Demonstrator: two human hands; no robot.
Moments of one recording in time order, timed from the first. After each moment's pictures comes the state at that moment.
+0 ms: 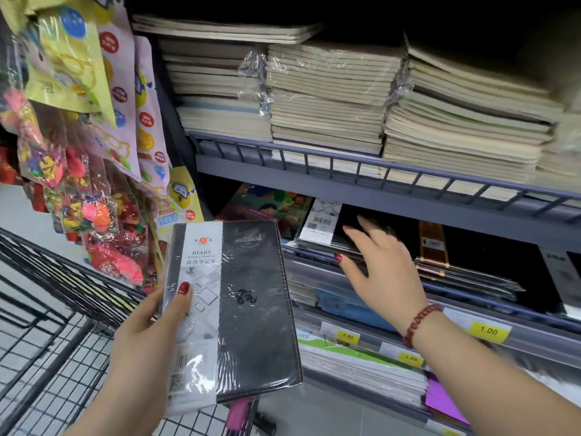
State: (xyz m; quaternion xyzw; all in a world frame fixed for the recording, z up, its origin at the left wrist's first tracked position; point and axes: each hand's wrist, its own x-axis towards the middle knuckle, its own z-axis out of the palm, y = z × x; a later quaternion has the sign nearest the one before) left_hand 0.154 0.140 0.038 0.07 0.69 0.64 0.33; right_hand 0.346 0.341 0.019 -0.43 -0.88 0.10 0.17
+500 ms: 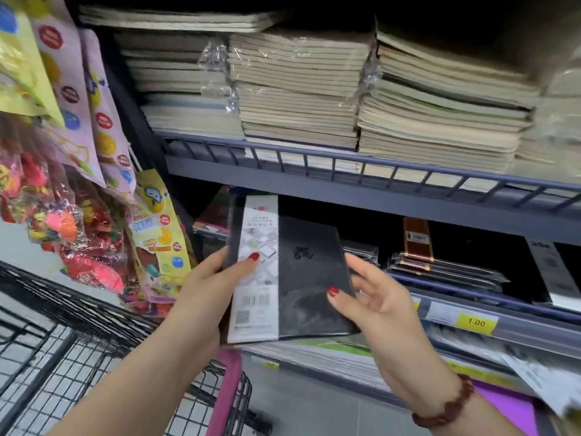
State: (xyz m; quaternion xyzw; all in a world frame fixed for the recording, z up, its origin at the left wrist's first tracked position) left_hand 0.185 0.214 0.058 0.18 0.63 0.58 0.48; right_hand 0.364 0.281 0.033 -0.42 -0.52 0.65 0.36
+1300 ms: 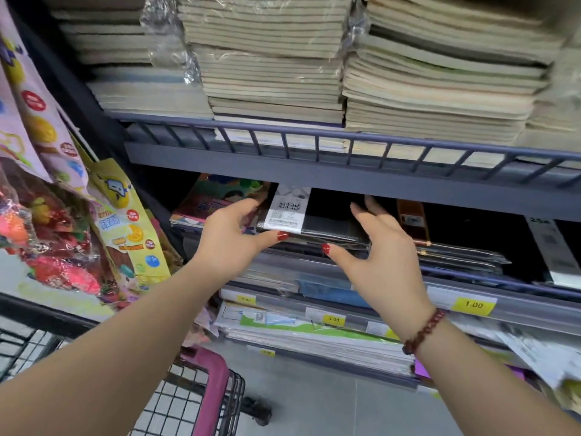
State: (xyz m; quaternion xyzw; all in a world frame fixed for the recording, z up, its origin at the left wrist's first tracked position) left_hand 0.152 0.304 0.013 0.48 0.73 0.41 0.27; right_hand 0.360 0.340 0.025 -0.51 -0.77 0.25 0.29
